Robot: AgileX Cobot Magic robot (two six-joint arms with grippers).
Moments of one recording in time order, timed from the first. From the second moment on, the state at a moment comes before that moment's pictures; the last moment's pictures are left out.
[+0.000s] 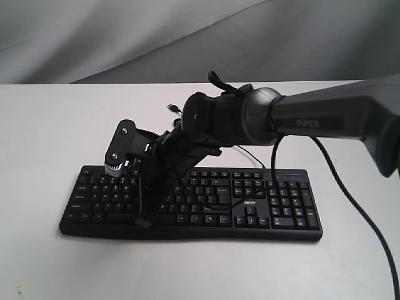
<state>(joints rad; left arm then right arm) 0.10 0.00 0.00 0.12 0.28 -0.07 0.74 2.18 -1.49 0.62 0.54 -1.18</state>
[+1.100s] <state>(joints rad) 0.10 0.00 0.00 0.12 0.28 -0.07 0.74 2.21 -1.49 0.67 0.56 -1.18</state>
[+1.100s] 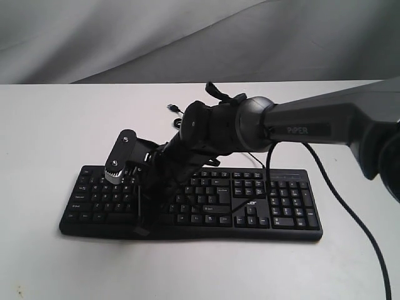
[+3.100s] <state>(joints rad) 0.10 0.00 0.00 0.12 0.28 -0.07 0.61 2.13 -1.41 0.62 0.57 -1.18</state>
